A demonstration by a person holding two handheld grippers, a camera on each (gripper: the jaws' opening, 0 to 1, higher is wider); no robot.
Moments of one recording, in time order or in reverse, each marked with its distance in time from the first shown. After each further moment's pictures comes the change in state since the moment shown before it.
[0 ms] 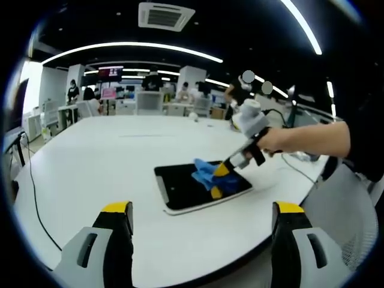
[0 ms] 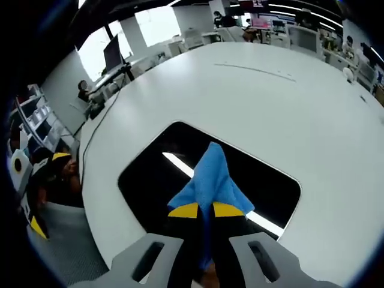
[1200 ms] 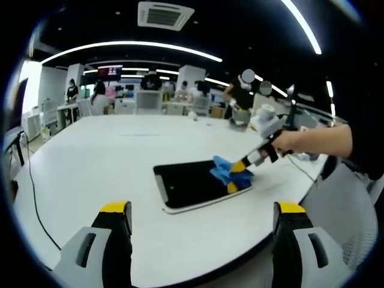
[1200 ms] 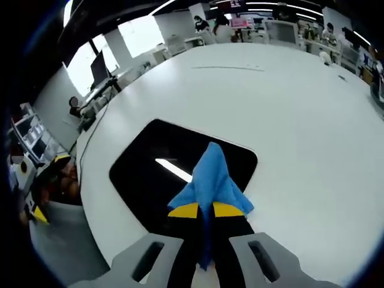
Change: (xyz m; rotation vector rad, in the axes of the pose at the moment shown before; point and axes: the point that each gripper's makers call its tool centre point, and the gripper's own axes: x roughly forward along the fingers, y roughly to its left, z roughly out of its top) left arm -0.001 -0.001 -0.002 -0.001 0.007 -0.006; right arm -0.025 -0.037 -0.023 0.101 -0.031 -0.032
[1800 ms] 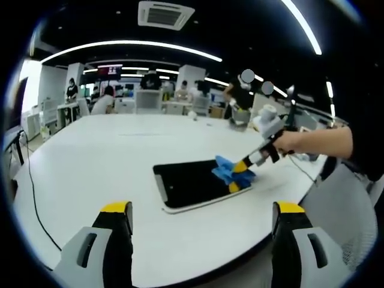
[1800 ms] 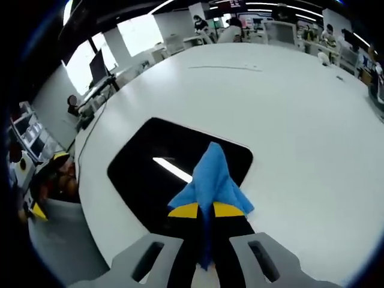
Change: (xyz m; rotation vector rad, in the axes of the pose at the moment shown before) left arm 0.000 0.000 0.000 -0.004 0.000 0.000; right arm -0.003 -0.003 -0.004 -0.002 0.004 -0.010
